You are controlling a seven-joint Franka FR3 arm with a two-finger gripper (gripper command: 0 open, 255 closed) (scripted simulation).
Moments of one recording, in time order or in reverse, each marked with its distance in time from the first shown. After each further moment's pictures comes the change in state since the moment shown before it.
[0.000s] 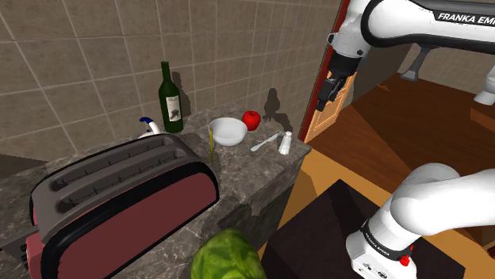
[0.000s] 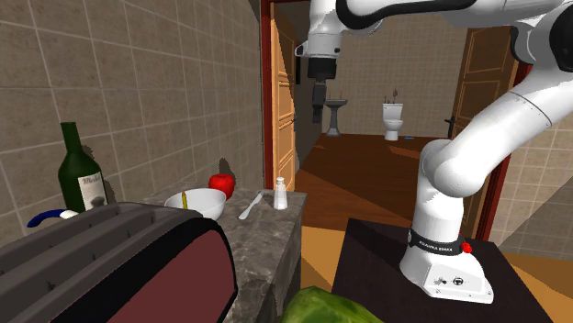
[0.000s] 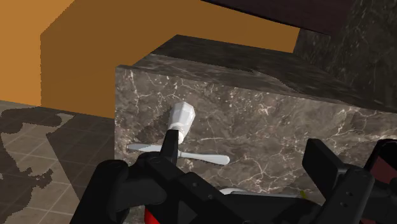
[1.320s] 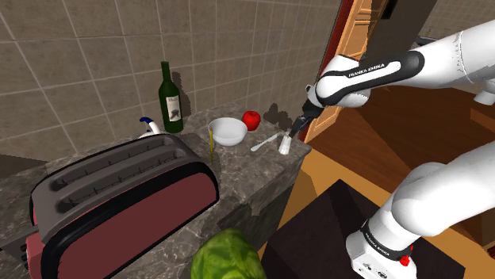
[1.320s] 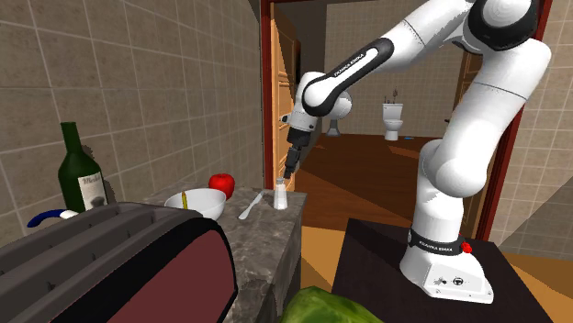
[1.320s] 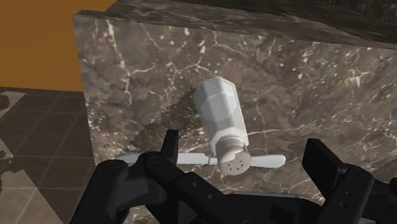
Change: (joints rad) arm 0.035 0.369 -0.245 -0.285 0.176 0.766 -0.281
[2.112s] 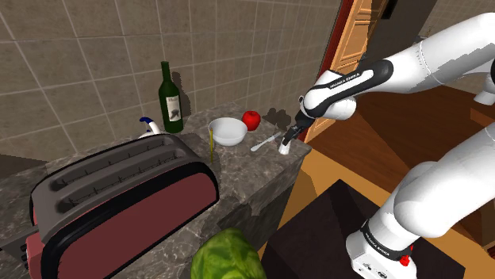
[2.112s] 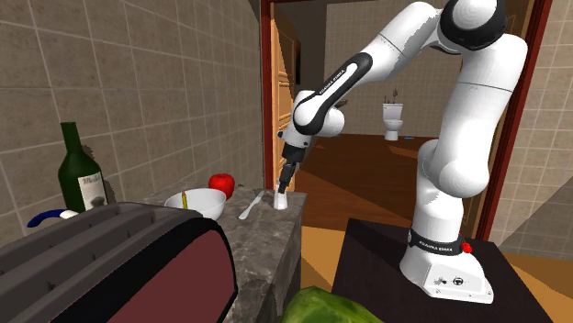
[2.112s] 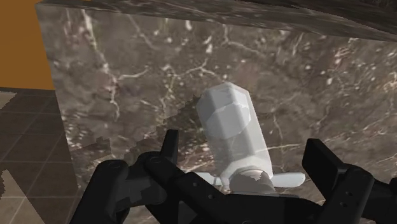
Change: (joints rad) arm 0.054 0.156 -0.027 -0.012 0.105 0.172 -0.081
